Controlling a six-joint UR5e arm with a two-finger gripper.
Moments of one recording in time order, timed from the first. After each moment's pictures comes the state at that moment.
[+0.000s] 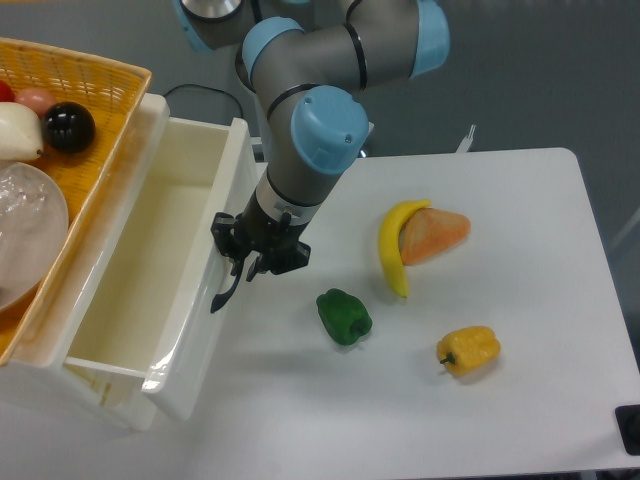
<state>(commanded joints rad) 2.41 -1.82 -1.56 -1.38 1.15 0.56</state>
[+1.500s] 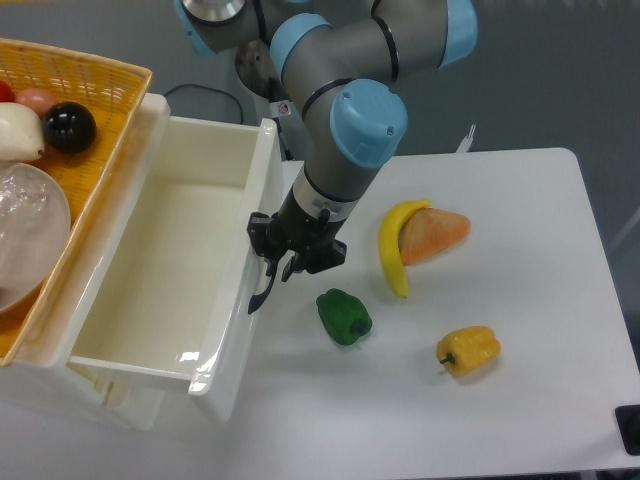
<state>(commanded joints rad) 2.46 -1.82 -1.53 -1.39 1.18 0.61</state>
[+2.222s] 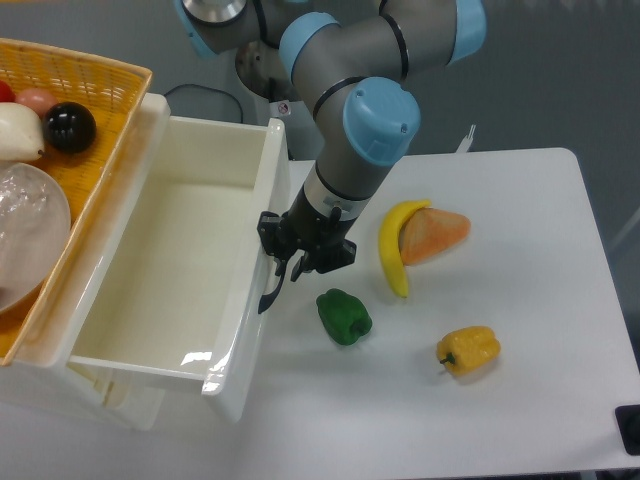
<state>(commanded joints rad) 2.48 -1.83 -1.53 -1.40 1.18 0.63</state>
